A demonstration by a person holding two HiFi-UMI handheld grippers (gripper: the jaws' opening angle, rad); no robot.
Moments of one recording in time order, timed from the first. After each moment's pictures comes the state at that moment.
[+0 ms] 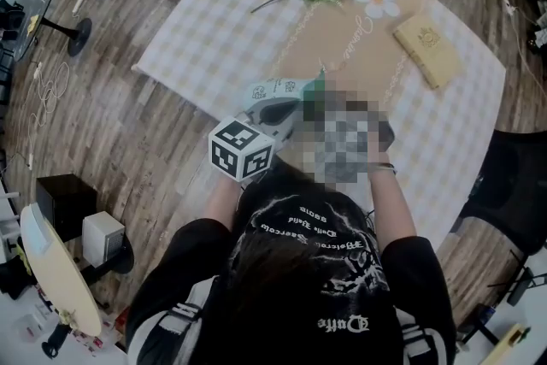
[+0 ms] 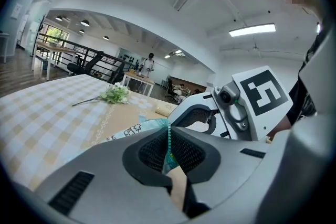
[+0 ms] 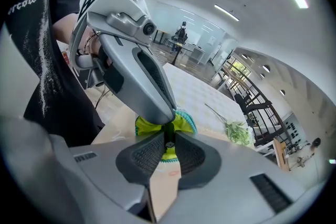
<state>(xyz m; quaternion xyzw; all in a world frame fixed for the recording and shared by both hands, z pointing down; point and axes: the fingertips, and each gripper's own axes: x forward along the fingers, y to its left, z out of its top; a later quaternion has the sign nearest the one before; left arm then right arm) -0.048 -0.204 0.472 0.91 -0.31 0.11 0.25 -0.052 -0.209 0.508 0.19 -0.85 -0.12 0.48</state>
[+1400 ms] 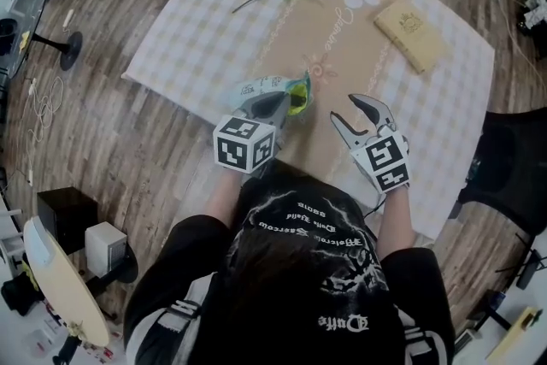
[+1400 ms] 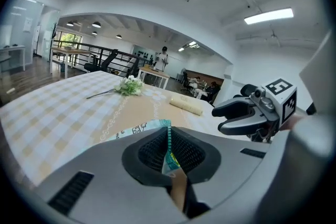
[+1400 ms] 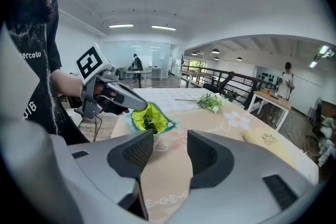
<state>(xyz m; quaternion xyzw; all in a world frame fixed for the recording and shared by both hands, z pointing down) -0.037 -0.209 0.506 0.87 -0.39 0.17 0.26 0.065 -0.183 0.494 0.38 -0.88 0.08 0.28</state>
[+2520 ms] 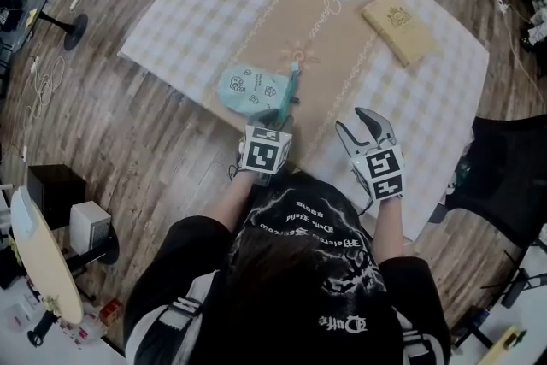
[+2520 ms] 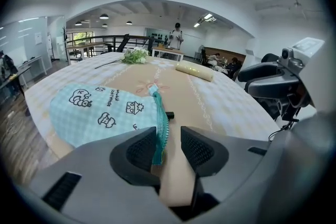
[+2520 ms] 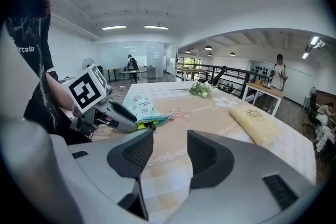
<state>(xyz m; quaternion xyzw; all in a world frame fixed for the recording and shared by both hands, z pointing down) 0.024 -0.122 0.609 0.78 -0.46 0.30 0.29 0.156 -0.117 0.529 0.40 -0.87 0.11 0.28</state>
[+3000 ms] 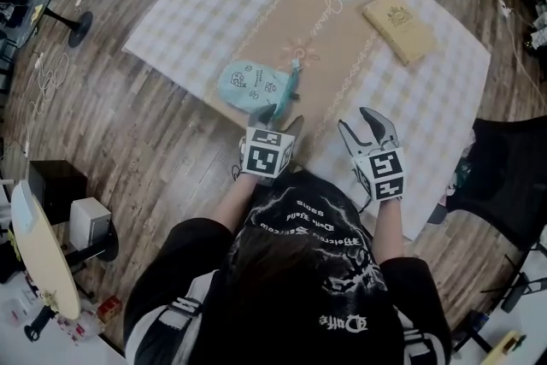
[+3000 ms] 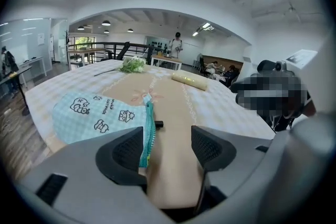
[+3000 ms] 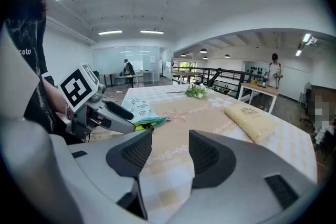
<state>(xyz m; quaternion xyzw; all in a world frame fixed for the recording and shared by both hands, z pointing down) 0.038 -0.112 0.584 0.80 -0.47 0.26 0.27 0.167 -0.107 0.525 0.42 -0.86 0.12 0.25</state>
